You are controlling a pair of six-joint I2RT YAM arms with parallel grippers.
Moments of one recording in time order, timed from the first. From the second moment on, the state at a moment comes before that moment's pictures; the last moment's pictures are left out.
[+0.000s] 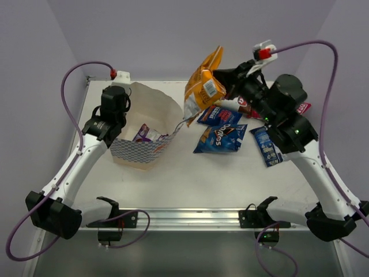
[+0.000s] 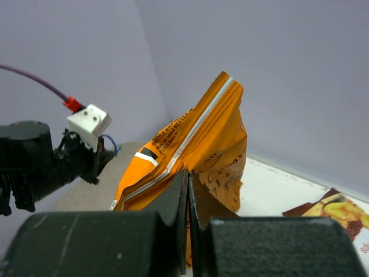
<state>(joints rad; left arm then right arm) -0.34 1.20 1.18 -0.38 -0.60 0.15 0.63 1.20 1.59 -0.25 -0.05 0.20</state>
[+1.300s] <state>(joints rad) -0.20 1.16 1.23 -0.42 -0.53 0.09 0.54 1.89 1.41 0.15 -0.12 0.56</state>
